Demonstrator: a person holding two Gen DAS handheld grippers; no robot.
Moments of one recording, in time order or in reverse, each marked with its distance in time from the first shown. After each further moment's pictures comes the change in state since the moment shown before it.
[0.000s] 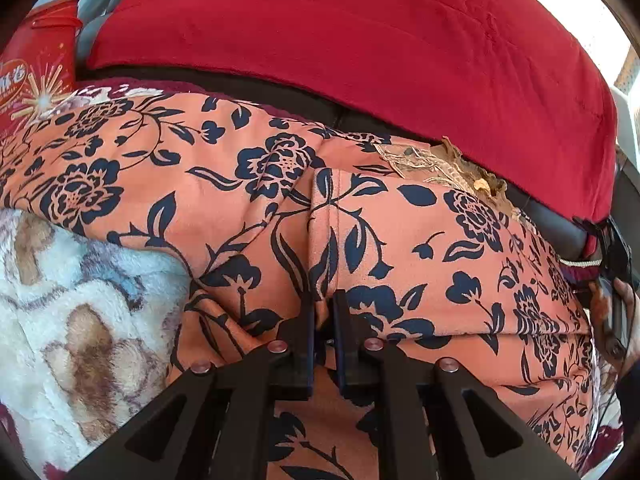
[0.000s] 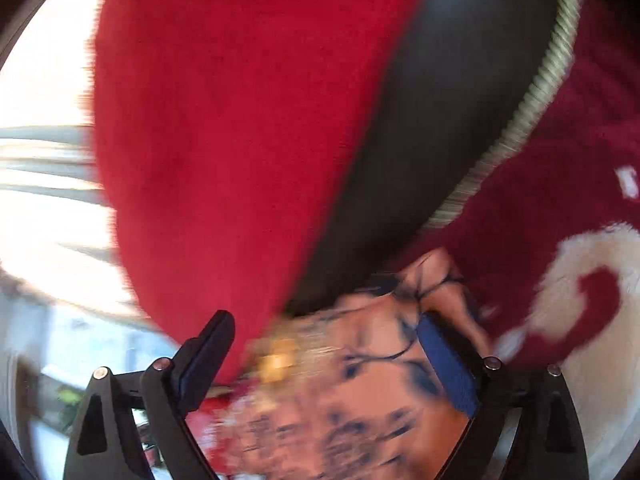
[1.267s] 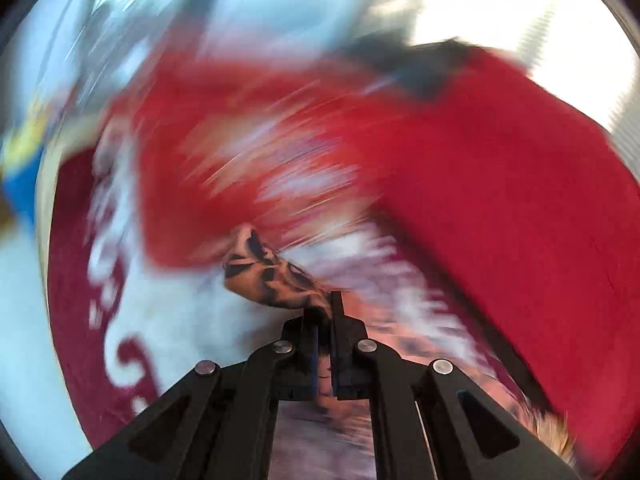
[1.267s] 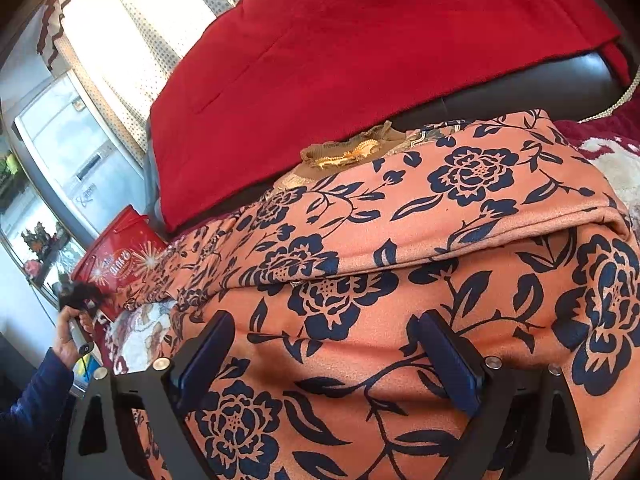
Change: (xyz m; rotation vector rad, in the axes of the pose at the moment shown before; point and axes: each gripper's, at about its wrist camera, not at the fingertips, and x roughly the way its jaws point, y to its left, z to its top) left arm -0.141 0.233 0.130 -0.394 -0.419 0.355; right arm -0.030 0.072 -0.267 -0.700 0.007 -0.109
